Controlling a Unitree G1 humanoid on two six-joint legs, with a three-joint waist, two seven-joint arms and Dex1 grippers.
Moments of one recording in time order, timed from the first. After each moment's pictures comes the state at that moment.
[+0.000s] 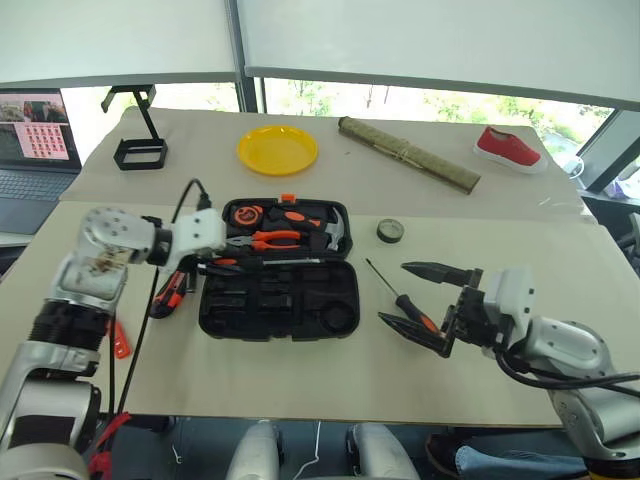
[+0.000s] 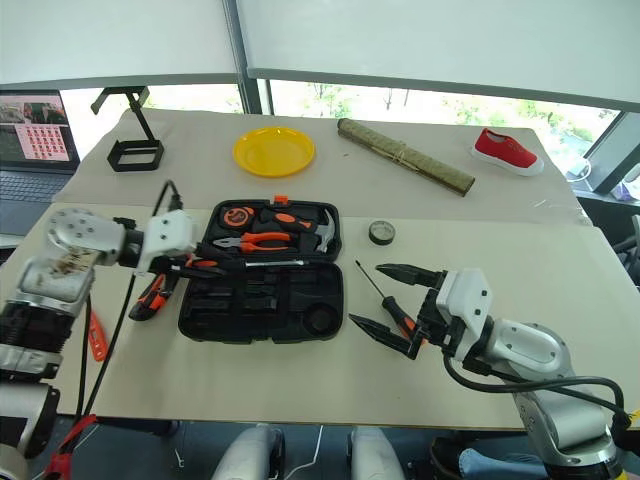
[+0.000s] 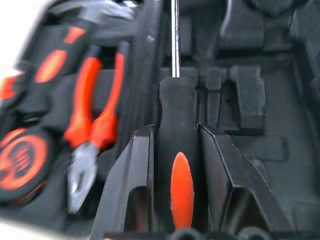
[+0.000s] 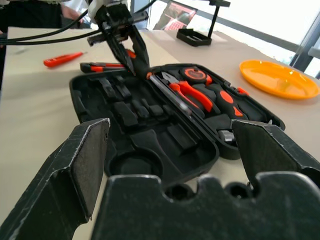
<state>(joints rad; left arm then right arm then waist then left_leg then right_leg) -0.67 0.81 -0.21 0.31 -0.05 0.02 -1.35 0.01 -0.70 -0.05 -0.54 0.55 0.22 0.80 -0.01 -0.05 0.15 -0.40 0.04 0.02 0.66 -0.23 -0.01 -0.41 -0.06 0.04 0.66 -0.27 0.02</state>
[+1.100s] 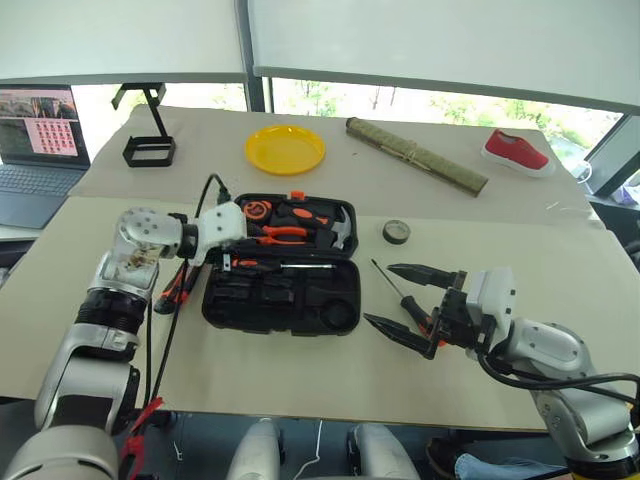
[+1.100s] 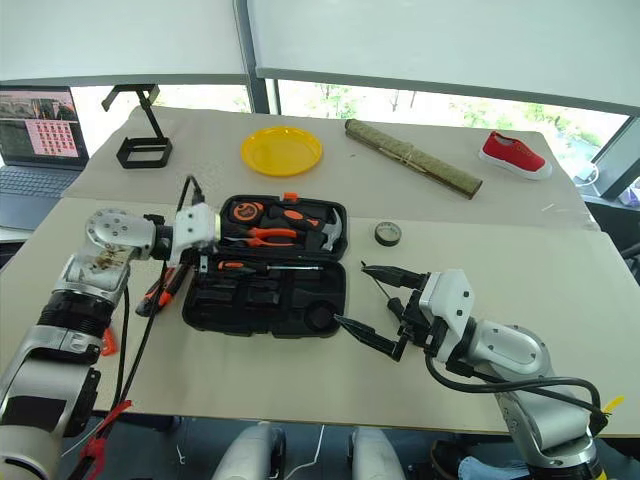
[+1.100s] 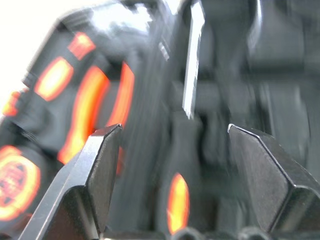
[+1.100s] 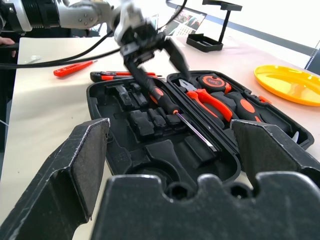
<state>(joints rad) -0.77 0.66 -0.10 0.52 -0.14 -0.07 -1.32 0.01 -0.62 -0.03 -0.58 0.53 0.25 0.78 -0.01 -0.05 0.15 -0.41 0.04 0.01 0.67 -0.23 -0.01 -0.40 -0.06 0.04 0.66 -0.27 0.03</state>
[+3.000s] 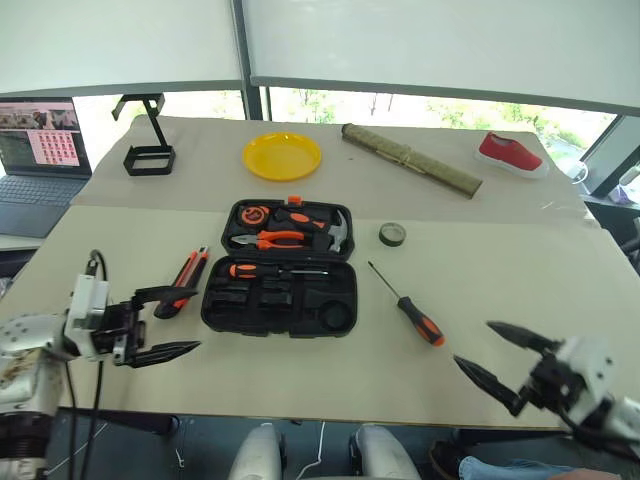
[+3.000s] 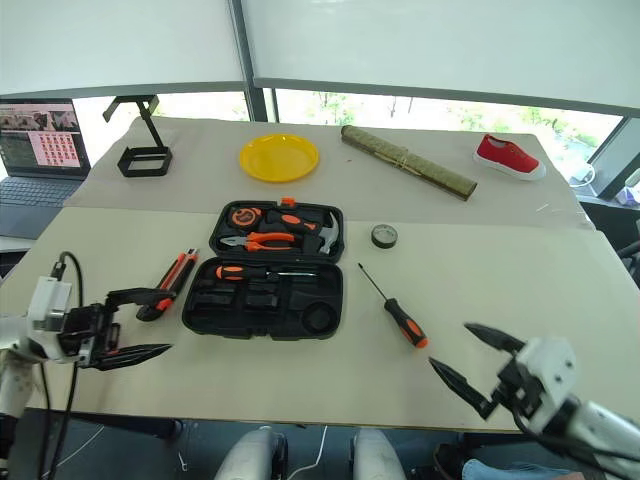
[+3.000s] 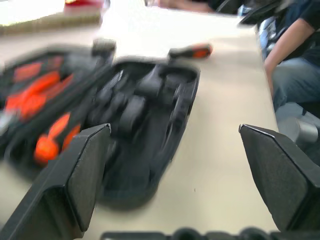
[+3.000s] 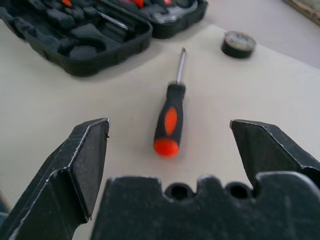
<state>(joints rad) -0.07 0.79 0.25 0.13 -0.71 -0.08 -1.61 0.37 -0.68 -0.38 -0.54 0.52 0.27 0.83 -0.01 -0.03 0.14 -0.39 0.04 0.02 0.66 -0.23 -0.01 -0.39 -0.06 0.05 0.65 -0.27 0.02</state>
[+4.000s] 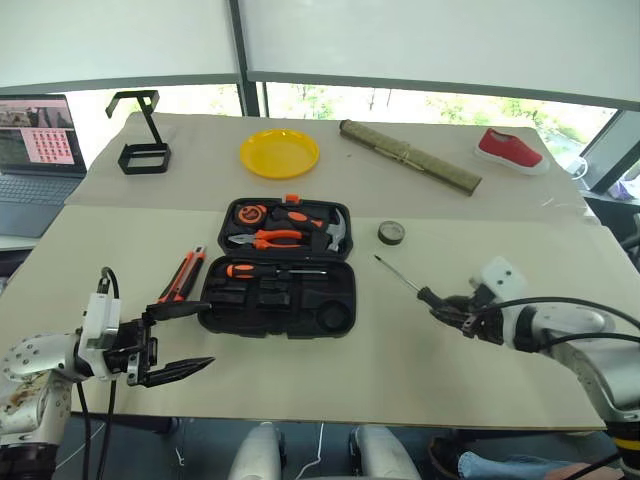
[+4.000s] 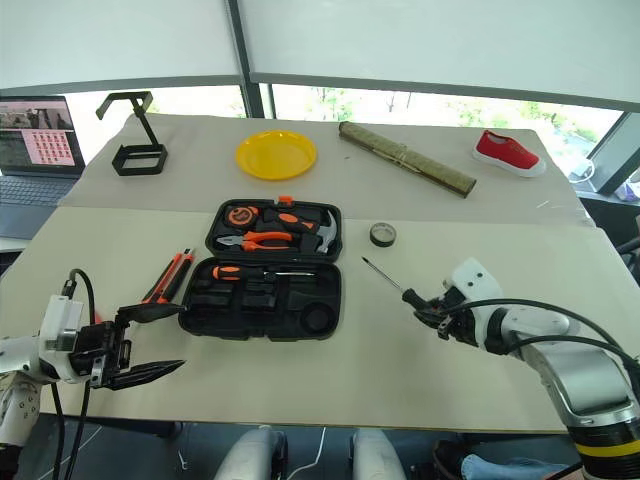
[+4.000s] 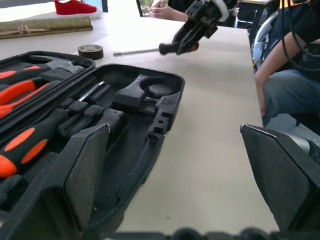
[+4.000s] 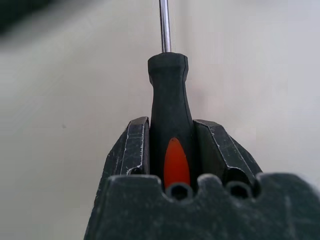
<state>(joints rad) 0.07 0.77 0.32 0.02 -0.68 0.00 -1.48 -0.16 -0.87 -0.06 -0.38 0.45 0.69 0.82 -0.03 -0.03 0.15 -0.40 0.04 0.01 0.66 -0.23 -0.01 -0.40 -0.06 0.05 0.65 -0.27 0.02</state>
